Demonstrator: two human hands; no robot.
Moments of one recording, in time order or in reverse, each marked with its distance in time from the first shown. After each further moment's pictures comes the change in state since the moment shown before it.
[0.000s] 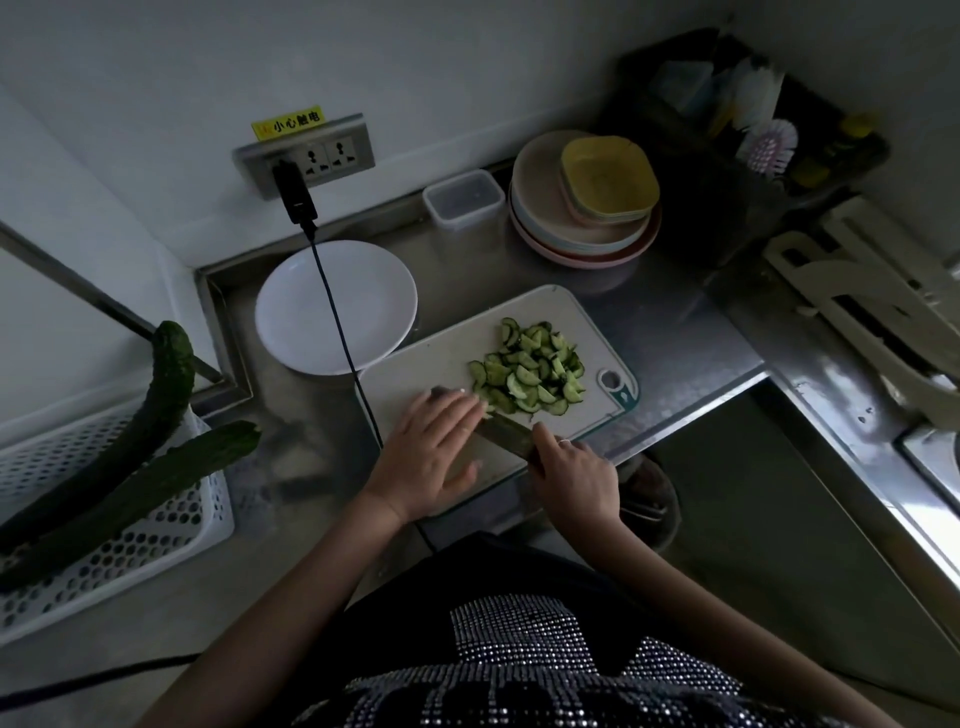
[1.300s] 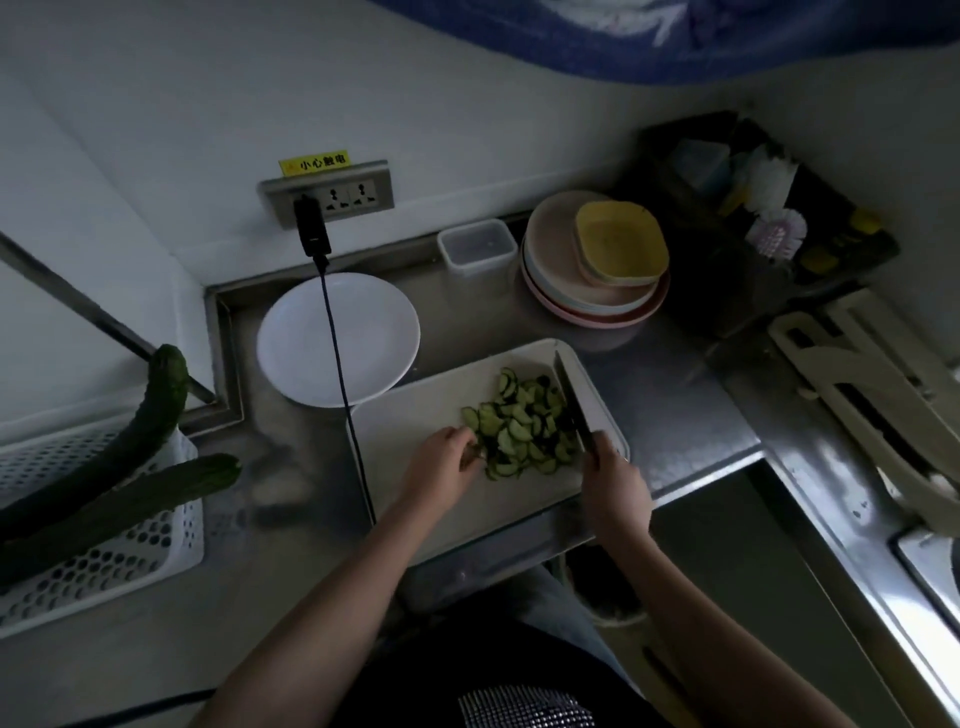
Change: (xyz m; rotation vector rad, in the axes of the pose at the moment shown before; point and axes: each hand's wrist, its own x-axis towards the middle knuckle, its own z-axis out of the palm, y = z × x) left_hand 0.058 -0.003 0.049 -0.411 -0.057 -0.587; right_hand 0.059 0.068 -0.010 0.280 0.074 0.380
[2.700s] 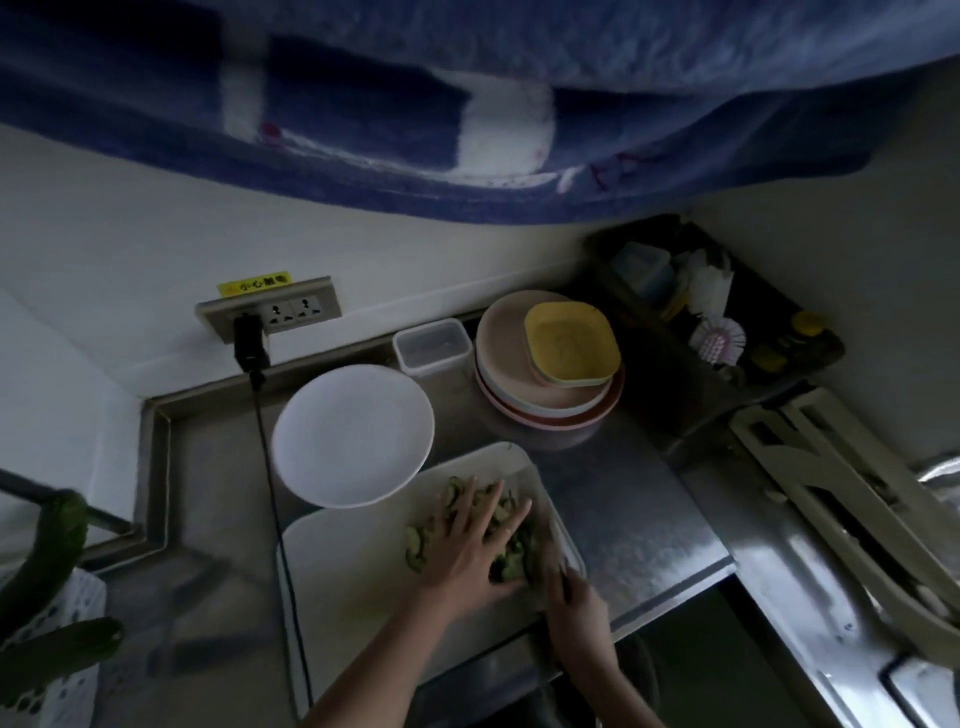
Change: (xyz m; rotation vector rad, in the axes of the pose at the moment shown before) left_hand 0.063 0.062 0.049 0.515 -0.278 0.208; right_hand 0.024 0.022 -0.013 0.446 -0.237 0.149
